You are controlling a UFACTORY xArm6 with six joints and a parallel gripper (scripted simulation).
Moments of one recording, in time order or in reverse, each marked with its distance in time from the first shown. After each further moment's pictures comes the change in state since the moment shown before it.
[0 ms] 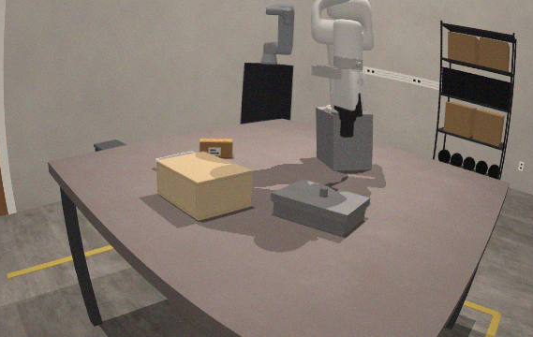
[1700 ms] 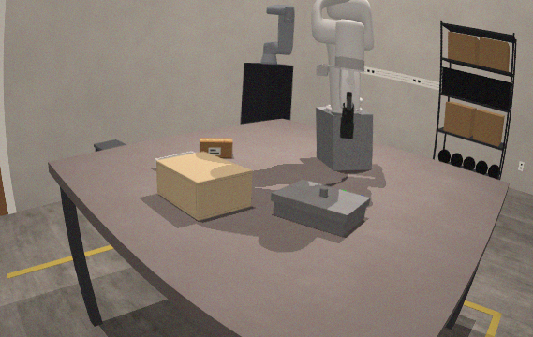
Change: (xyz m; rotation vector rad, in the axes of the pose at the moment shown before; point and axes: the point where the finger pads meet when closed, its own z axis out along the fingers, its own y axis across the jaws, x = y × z) arm 0.001 0.000 0.000 -0.005 0.029 0.634
